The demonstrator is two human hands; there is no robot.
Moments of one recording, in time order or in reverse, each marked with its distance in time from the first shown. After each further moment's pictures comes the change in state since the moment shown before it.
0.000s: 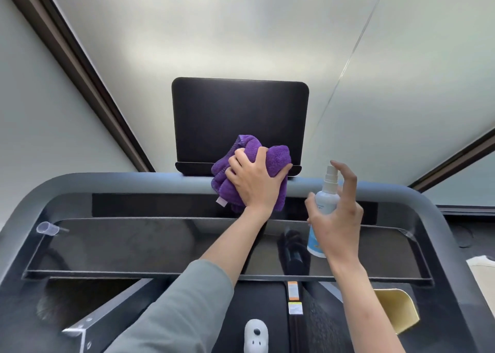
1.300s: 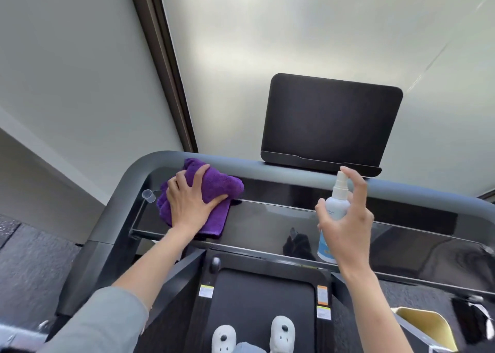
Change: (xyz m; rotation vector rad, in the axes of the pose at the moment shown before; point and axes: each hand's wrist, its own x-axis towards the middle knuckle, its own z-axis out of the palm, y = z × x) left_hand 0.000 -0.297 -0.119 0.059 -0.229 -0.107; right_hand -0.072 -0.081 0.094 0.040 -0.143 0.018
